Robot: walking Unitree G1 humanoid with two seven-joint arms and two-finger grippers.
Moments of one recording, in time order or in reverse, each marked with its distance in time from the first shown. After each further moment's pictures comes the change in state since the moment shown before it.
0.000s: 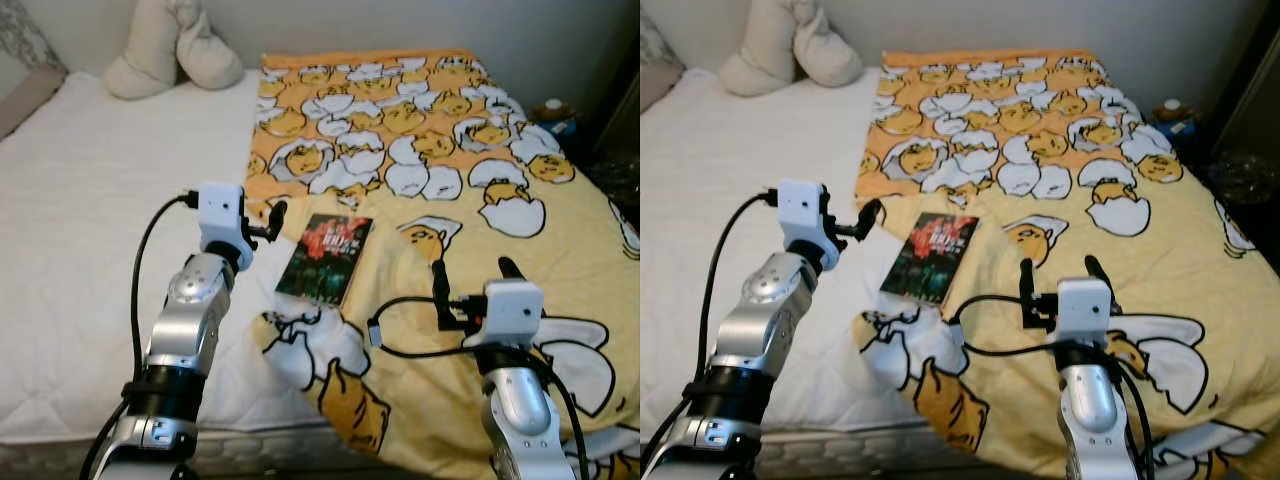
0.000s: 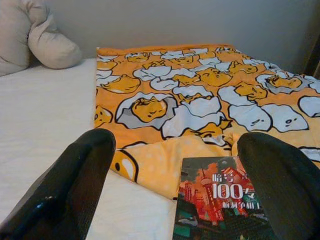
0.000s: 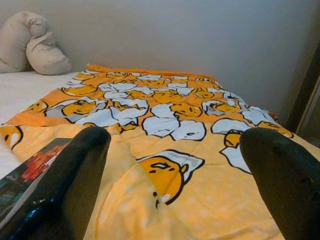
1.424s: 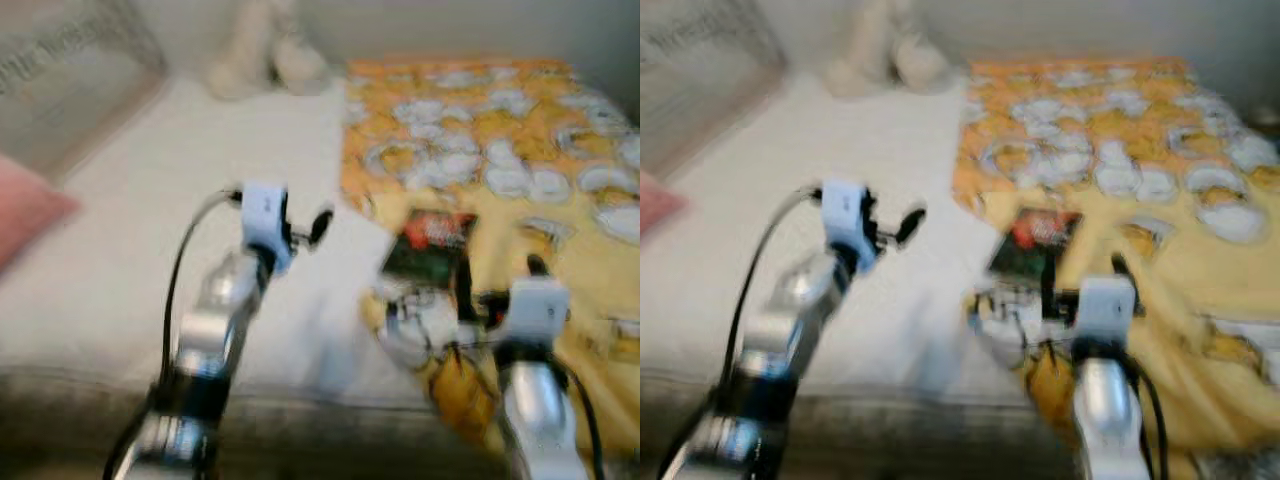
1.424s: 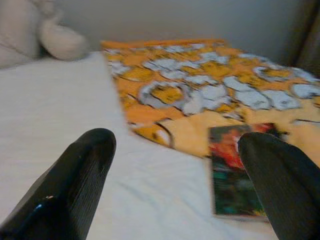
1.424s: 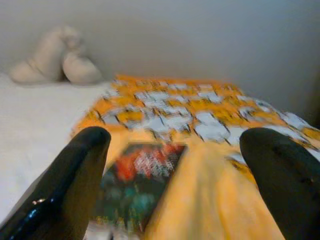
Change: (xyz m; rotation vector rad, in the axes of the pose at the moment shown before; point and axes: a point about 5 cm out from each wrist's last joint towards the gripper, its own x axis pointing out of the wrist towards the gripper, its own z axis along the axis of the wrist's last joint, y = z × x) left arm 0.002 -0.045 0.003 -0.055 0.042 -0.177; right arm -0.003 -0.013 0.000 -0.012 -0.002 -0.085
